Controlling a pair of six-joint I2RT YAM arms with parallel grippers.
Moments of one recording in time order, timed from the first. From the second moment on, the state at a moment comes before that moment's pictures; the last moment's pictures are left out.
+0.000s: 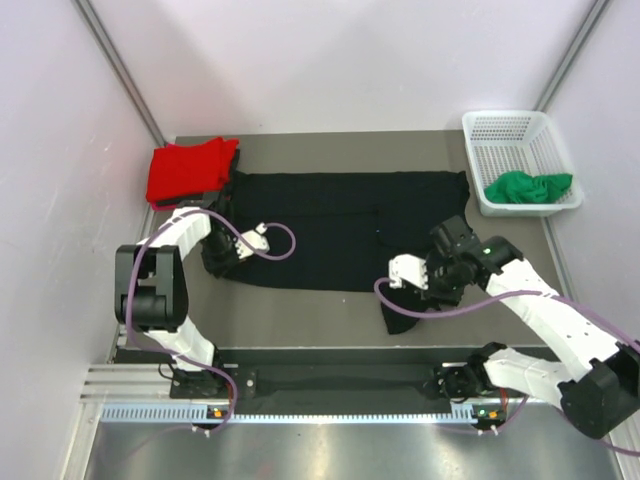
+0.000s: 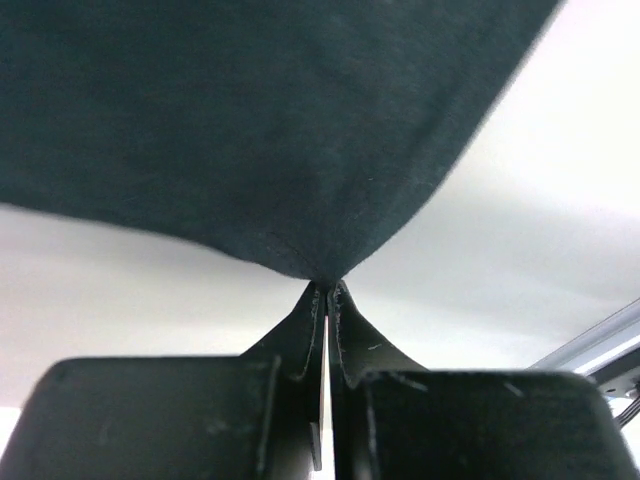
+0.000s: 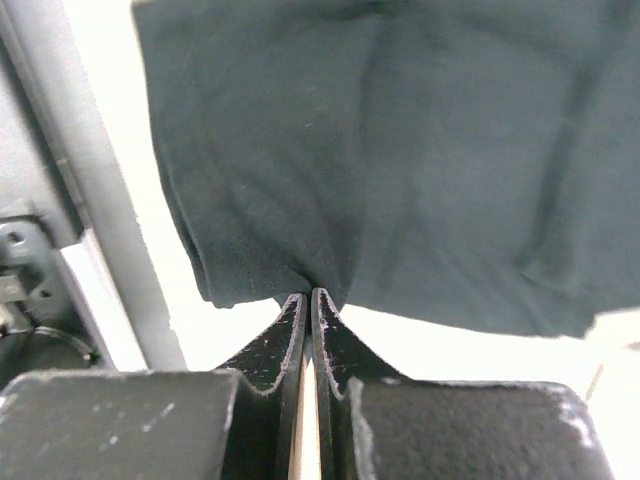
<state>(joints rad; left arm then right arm) -0.03 1.67 1.05 -0.95 0.07 1.16 0.53 1.07 0.88 -1.09 -0.19 -1.00</state>
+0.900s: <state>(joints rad) -0.01 1.81 1.41 -1.05 0.09 1.10 0.20 1.37 1.33 -0.94 -0.20 -1.00</state>
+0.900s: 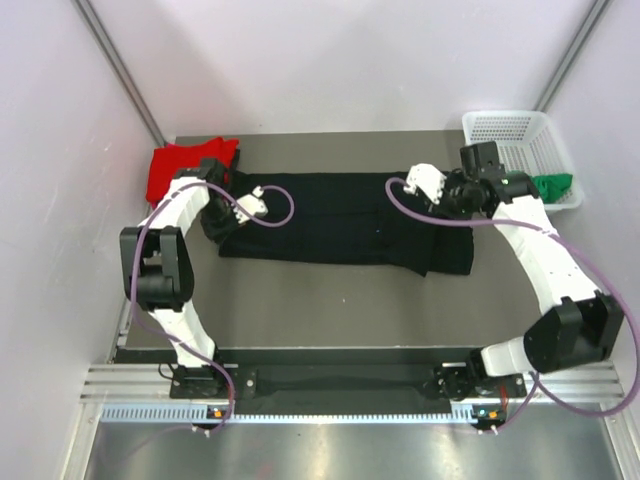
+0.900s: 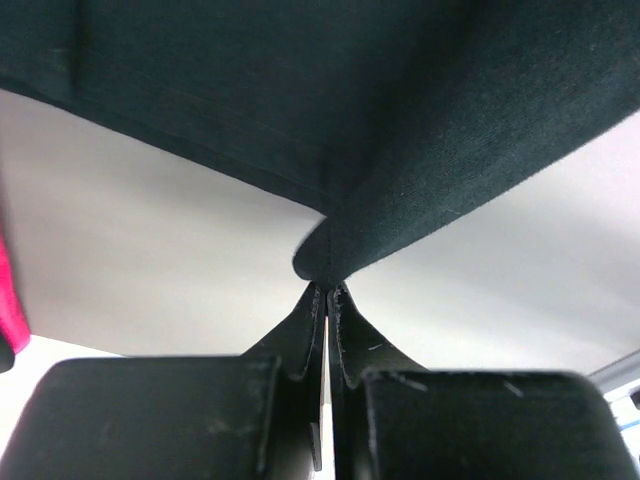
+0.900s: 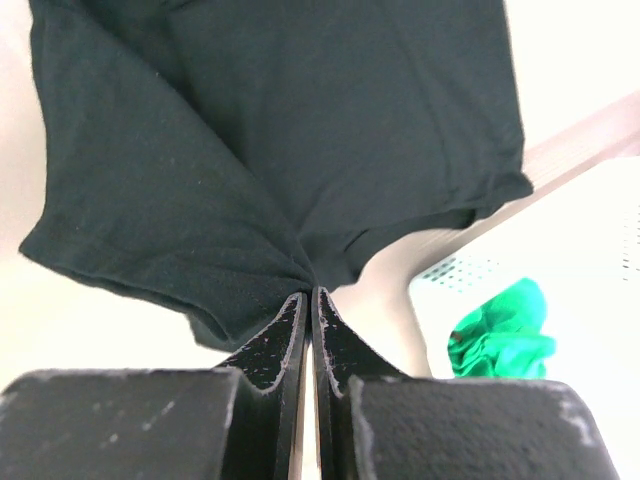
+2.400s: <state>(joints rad) -0.01 2.23 1.87 -1.01 -0.05 0.99 0.15 2.11 1.96 -0.80 -0.18 -0.88</state>
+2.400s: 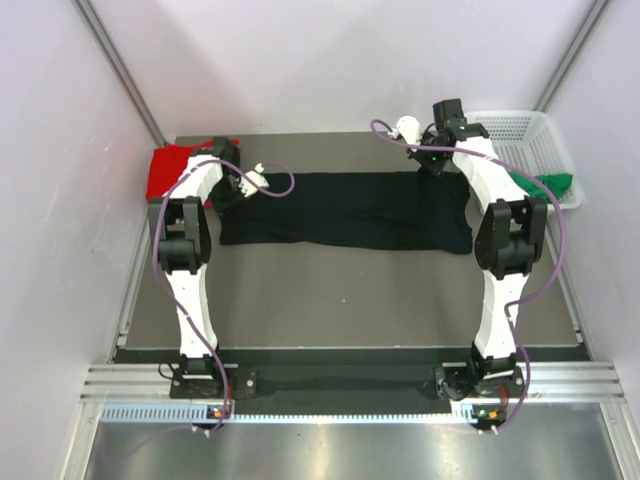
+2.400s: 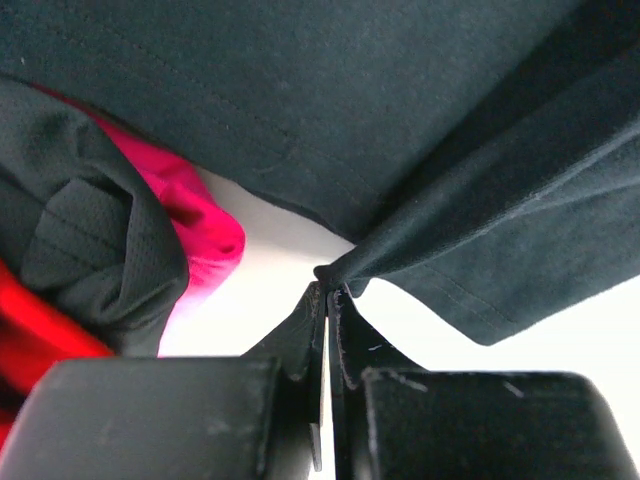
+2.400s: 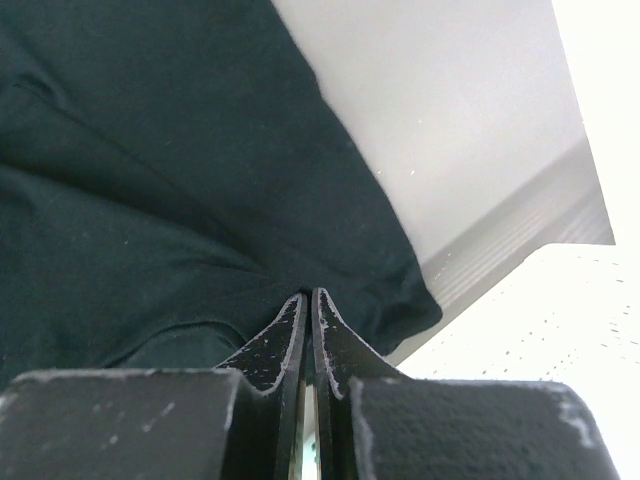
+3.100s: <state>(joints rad) -0.01 2.27 1.95 -1.00 -0.07 0.94 0.15 2.23 2.06 -0.74 -0.15 -0.86</state>
